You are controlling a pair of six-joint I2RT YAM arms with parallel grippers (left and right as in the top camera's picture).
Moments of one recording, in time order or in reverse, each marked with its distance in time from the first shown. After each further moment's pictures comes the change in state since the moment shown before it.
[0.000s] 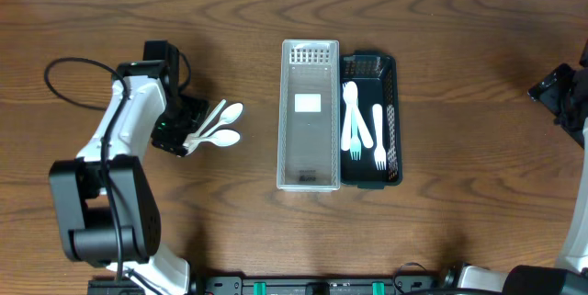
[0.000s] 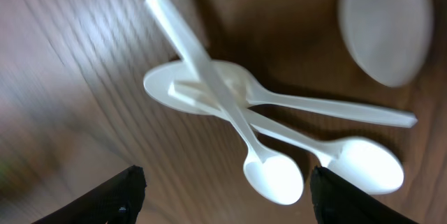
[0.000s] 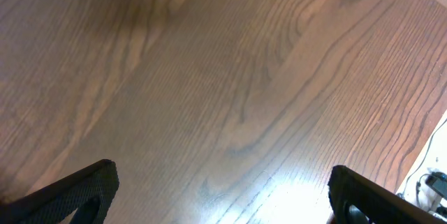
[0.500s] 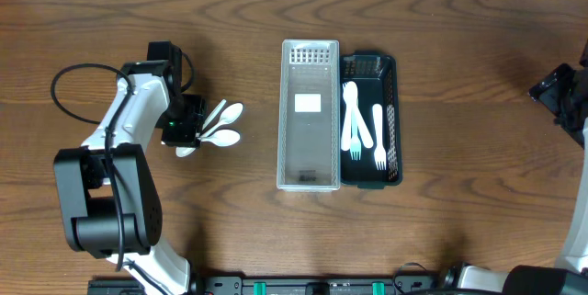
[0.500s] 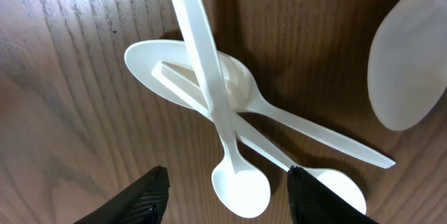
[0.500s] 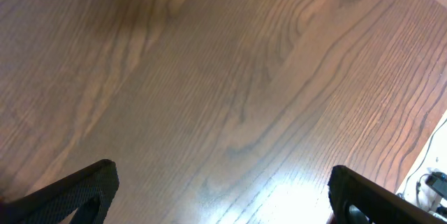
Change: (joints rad) left arm 0.000 0.042 0.000 0.044 0.042 -0.251; right arm 0.000 0.000 0.000 0.000 0.000 0.000
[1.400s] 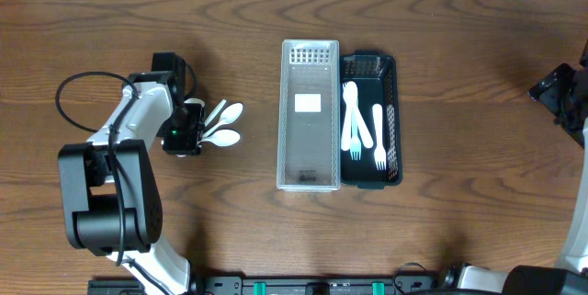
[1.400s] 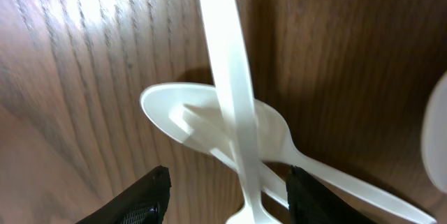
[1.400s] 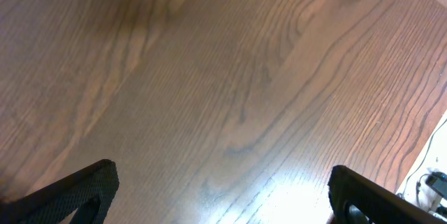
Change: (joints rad) left arm 0.000 0.011 -0.089 0.087 -0.067 -0.035; right arm 0.000 0.000 0.000 0.000 0.000 0.000
